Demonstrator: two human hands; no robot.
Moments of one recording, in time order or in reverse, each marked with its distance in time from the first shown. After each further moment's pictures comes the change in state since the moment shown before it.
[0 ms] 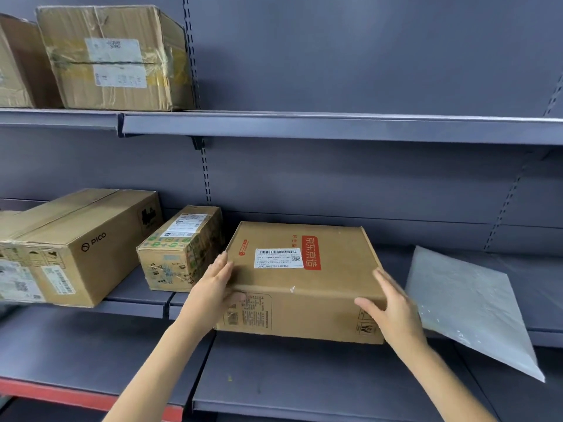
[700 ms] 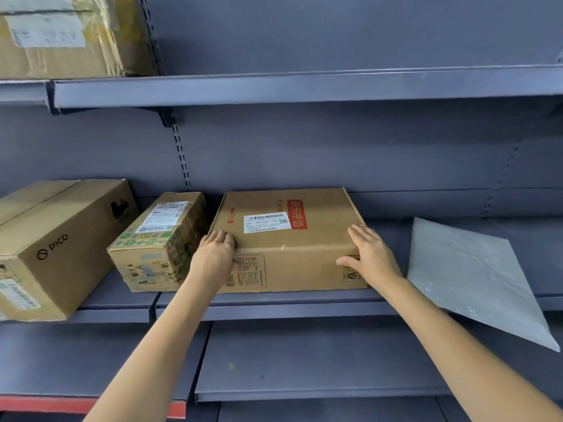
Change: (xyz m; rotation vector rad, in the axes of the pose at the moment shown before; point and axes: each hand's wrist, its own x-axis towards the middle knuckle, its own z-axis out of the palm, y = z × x) left_hand 0.089 -0.015 0.024 0.441 -0.106 0.030; right_hand 0.083 -0.003 0.038 -0.321 -0.221 -0.057
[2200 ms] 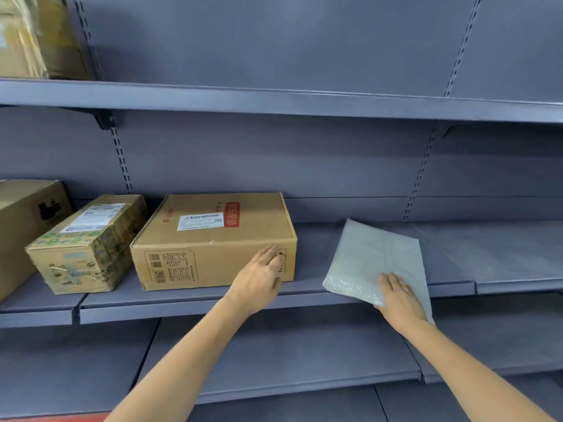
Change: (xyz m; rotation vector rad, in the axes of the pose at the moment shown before) left_hand -0.040 0.193 0.013 -0.357 0.148 0.439; right_hand -0.106 0.192 -0.022 -0.387 -0.184 0.347
